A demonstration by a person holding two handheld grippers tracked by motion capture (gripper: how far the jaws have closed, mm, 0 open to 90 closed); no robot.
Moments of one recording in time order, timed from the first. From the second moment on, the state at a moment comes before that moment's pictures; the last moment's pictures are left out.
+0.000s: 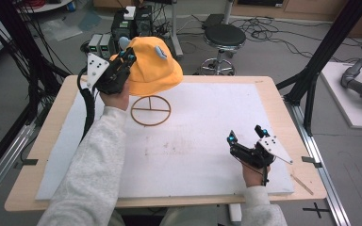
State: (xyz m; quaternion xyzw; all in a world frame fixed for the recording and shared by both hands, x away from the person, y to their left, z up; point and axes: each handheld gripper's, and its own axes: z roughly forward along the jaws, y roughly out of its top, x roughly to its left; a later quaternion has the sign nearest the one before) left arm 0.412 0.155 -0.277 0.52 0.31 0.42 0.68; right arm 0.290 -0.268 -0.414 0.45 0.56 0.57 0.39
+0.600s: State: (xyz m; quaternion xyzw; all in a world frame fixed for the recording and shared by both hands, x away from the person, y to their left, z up) left arm 0.421 0.148 -0.300 0.55 0.33 0.41 0.65; right arm 0.288 -0.266 -0.413 0.45 0.56 0.57 0.40
